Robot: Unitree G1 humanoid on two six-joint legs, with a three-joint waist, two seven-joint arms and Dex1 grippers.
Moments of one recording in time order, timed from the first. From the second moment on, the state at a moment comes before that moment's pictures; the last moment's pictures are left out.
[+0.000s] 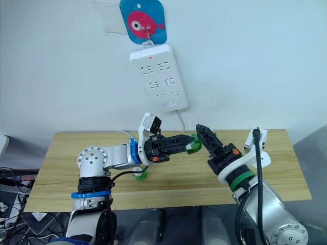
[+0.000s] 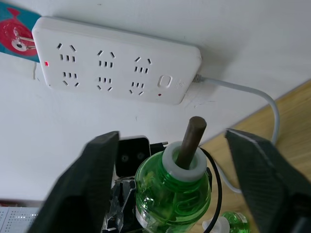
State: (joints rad) left arm -0.60 0.15 0.24 0.09 -1.42 1.47 -0.40; right arm 0.00 -0.40 0.10 -0.93 1.70 0.31 -0.67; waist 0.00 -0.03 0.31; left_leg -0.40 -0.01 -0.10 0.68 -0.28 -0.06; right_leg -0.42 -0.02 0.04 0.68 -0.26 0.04
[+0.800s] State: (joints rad) left arm -0.53 0.50 0.09 -0.17 -1.37 1.37 -0.60; right arm 0.03 -0.63 -0.09 -0.77 1.68 0.36 -0.55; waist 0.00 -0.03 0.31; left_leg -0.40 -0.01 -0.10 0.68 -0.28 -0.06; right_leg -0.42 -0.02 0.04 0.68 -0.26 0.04
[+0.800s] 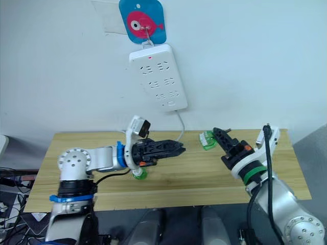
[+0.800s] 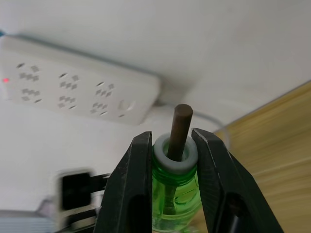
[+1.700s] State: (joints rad) left arm -0.32 0.56 -0.27 -0.27 -0.38 0.16 -1.08; right arm -0.17 -0.30 0.07 0.26 0.19 -0.09 -0.03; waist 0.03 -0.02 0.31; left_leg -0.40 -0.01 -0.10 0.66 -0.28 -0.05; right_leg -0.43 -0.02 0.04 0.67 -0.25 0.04
